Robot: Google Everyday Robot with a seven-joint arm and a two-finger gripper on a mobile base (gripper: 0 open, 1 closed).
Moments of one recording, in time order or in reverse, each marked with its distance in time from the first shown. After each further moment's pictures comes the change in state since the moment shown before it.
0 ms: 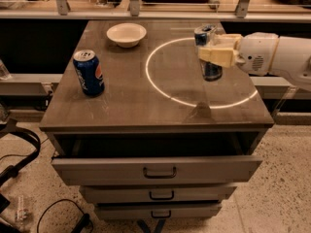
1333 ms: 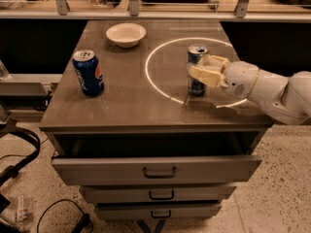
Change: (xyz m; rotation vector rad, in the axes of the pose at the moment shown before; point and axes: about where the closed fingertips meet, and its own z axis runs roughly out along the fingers) arm 0.060 0.002 0.026 -0.021 -0.176 0.035
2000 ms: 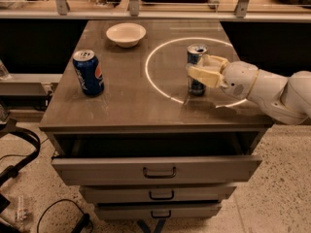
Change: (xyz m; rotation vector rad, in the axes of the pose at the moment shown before) arm 0.000 0.001 0.001 -0.003 0.000 0.000
